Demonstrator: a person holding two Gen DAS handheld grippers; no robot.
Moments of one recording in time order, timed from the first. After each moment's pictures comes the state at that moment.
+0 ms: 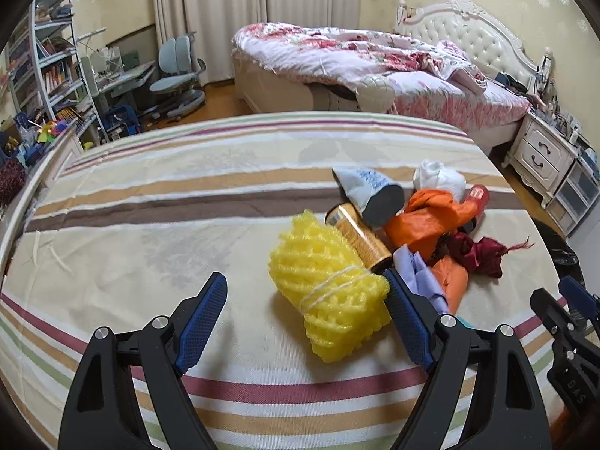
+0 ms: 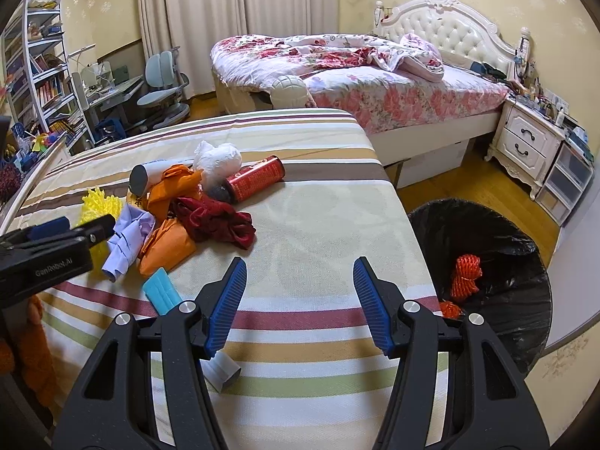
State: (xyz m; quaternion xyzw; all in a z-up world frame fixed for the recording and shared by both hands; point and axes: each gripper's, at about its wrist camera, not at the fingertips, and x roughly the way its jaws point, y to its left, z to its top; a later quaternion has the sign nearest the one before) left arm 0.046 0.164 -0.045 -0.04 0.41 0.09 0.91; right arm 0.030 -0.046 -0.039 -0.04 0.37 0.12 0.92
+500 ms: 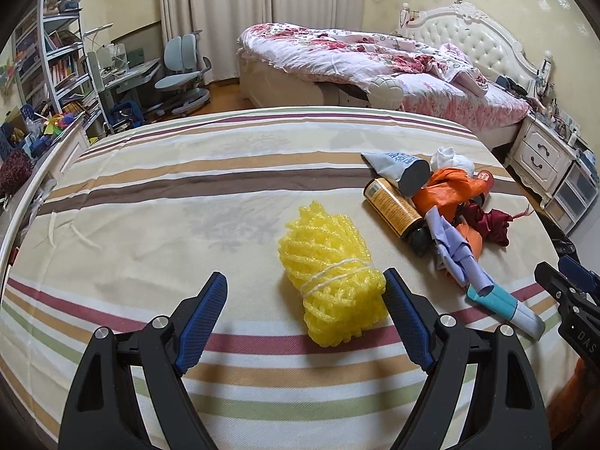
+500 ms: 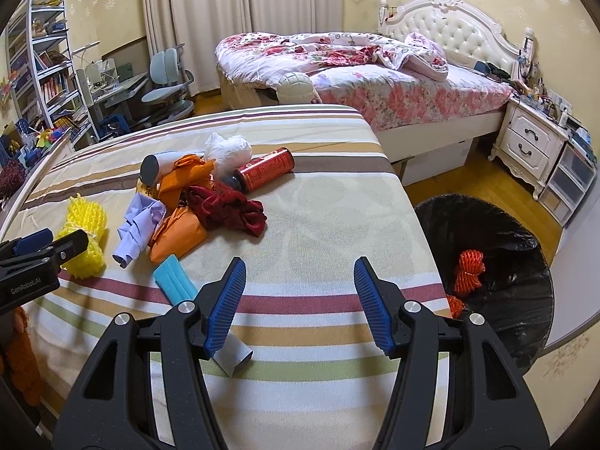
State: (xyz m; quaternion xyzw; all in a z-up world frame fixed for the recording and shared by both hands) left arm 0.005 0.192 -0.037 -0.05 0.41 0.09 0.91; right arm 0.019 -0.041 -0.041 -0.04 0.38 0.13 0.92
